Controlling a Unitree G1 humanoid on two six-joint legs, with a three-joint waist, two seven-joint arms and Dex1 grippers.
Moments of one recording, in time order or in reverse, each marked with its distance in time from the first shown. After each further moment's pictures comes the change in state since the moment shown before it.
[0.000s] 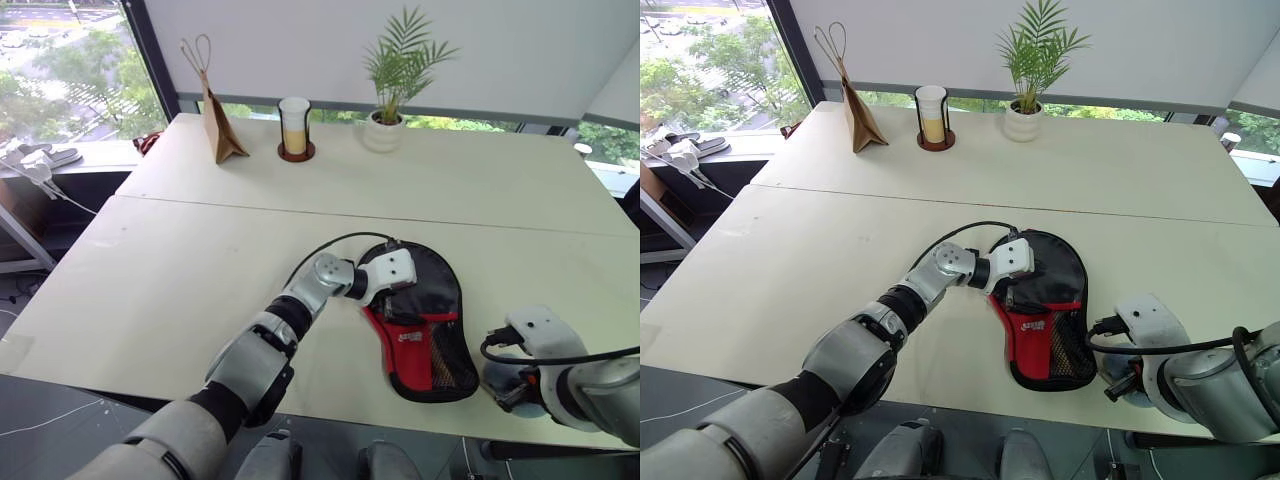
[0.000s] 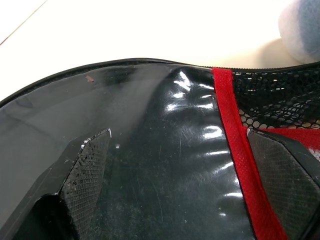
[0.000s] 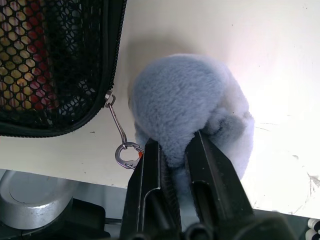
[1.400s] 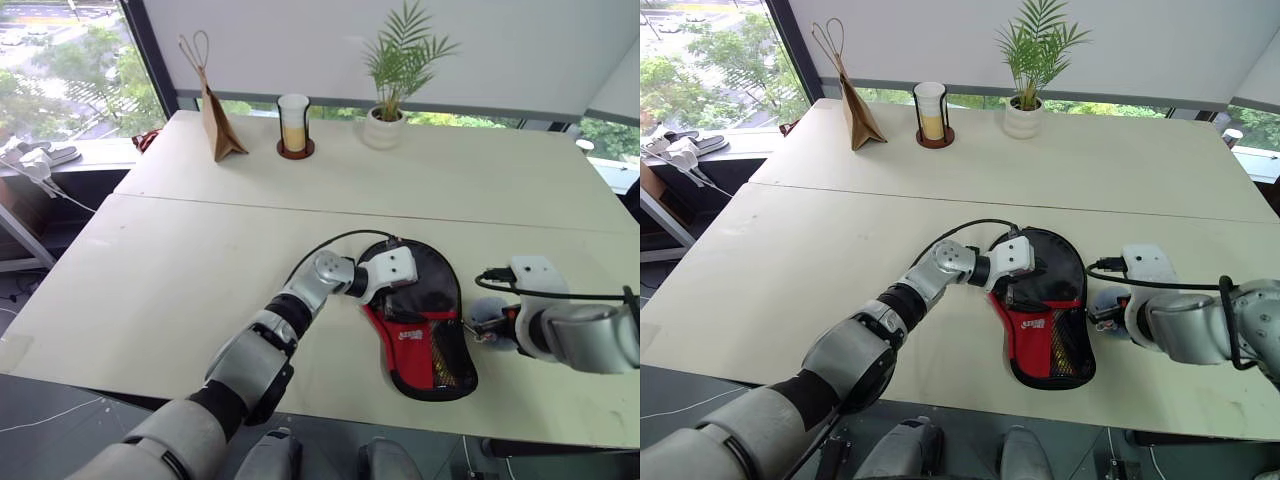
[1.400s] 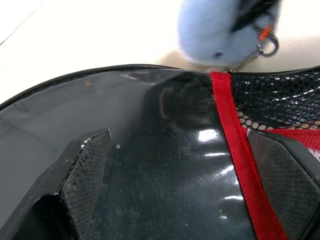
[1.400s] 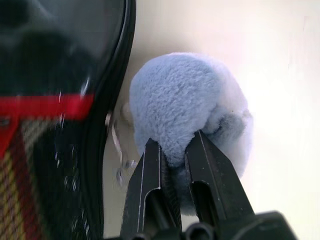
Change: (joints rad) left arm -0.004 0.001 0.000 -0.007 -0.003 -0.004 -0.009; right arm -0.428 0.401 0.143 0.272 0.008 0.157 -0.251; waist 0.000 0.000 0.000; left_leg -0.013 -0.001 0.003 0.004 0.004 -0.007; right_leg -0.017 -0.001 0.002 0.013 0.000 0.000
